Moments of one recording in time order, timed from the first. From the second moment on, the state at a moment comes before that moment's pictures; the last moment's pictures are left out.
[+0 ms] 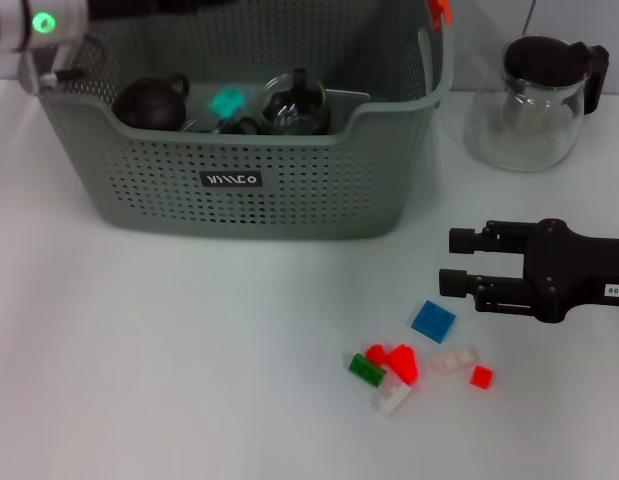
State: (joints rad) left arm -0.75 -2.04 0.79 0.90 2.04 1.03 -2.12; right arm 0.48 2.06 -0.80 -0.74 -1.88 -1.70 1.50
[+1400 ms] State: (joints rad) left arm -0.35 -2.16 0.62 0.68 2.03 1.66 -1.05; right arm 0.45 2.05 -0.80 -0.74 -1.90 -1.71 1.42
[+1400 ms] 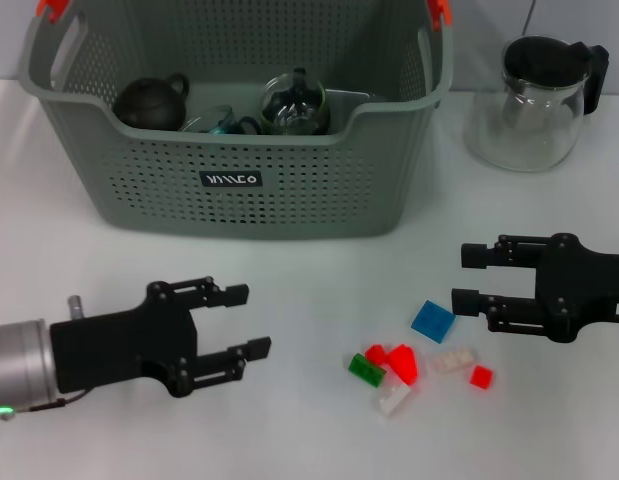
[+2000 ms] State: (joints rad) left arm -0.33 -2.16 0.55 0.66 2.04 1.64 -1.03; right arm 0.57 2.05 -0.89 -1.09 -2.19 -1.86 1.84
